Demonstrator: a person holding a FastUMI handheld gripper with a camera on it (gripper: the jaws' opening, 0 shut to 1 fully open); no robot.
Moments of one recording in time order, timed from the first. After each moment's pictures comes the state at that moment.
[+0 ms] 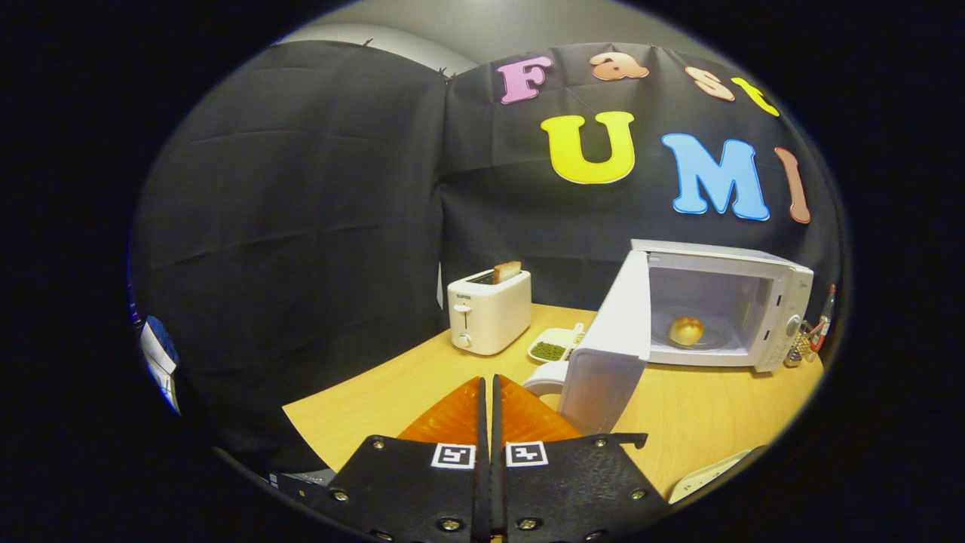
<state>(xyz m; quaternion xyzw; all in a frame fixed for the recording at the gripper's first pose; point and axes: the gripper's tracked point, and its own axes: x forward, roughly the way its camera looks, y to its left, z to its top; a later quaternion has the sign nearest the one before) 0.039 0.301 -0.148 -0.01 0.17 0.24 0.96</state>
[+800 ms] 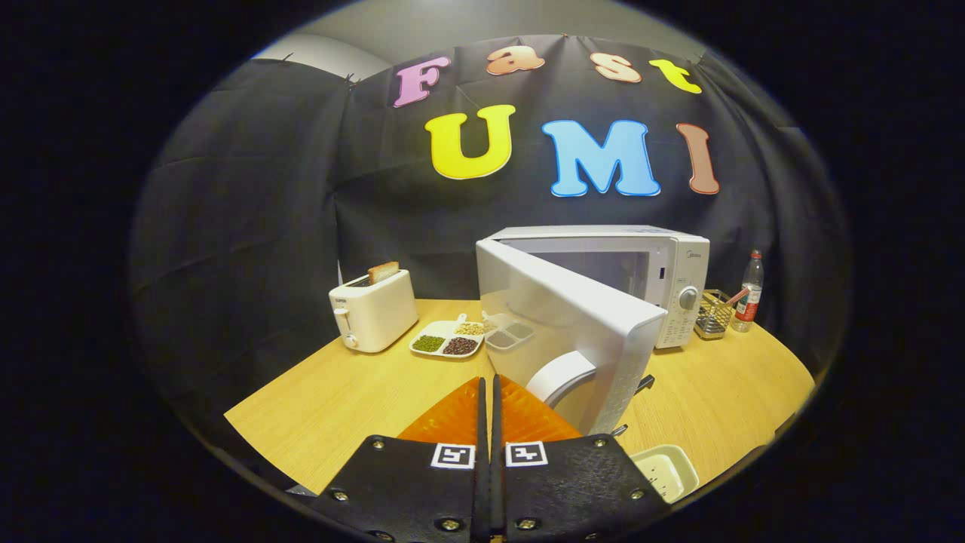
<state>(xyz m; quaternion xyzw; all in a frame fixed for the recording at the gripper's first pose) 0.070 0.141 -0.152 0.03 0.19 0.07 0.98</state>
